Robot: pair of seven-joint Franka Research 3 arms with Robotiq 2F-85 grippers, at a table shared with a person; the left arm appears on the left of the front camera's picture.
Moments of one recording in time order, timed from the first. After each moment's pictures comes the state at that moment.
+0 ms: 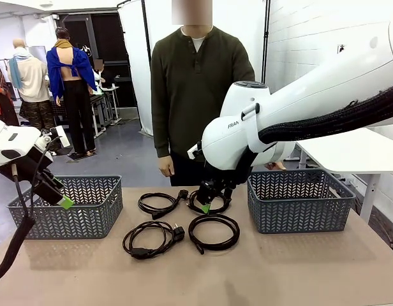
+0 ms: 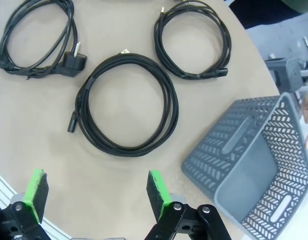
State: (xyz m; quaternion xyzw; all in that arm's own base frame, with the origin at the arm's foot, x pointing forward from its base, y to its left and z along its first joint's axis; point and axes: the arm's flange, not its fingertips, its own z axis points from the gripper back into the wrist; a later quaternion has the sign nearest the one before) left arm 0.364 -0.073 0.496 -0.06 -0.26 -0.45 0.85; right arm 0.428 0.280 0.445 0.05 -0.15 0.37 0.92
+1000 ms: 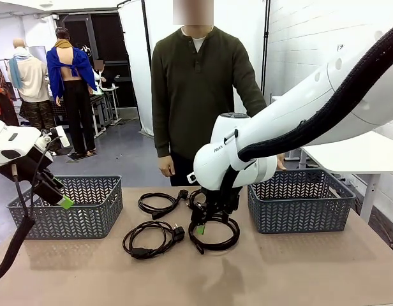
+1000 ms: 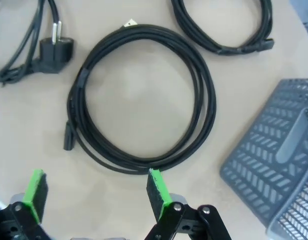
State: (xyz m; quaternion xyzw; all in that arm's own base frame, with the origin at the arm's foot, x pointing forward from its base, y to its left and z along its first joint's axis) left arm 0.364 -0.073 0.496 -0.06 -0.26 -0.45 0.85; right arm 0.455 0.299 0.368 0.07 -0.07 0.30 0.95
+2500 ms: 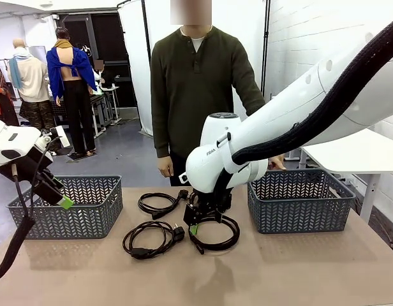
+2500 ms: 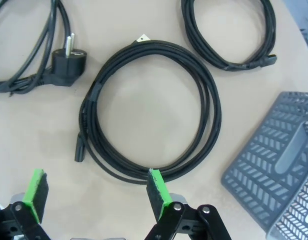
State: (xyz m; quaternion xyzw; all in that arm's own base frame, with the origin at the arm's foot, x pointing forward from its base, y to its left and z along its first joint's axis) left arm 0.364 -0.073 0.496 -0.06 -0.26 -0.45 0.85; right arm 0.456 0.322 0.366 0.05 -0.08 0.31 0.95
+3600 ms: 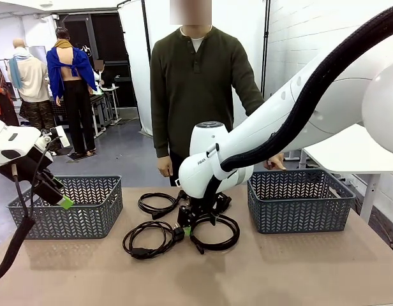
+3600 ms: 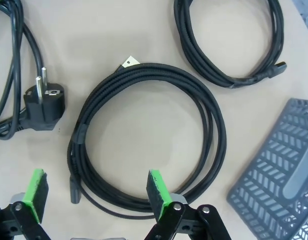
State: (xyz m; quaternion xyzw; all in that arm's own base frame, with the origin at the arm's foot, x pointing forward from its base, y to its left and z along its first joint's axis) left arm 0.364 -0.073 0.496 -0.06 -0.26 -0.45 0.85; right arm 0.488 0.345 0.337 0.04 -0.06 0.27 0.96
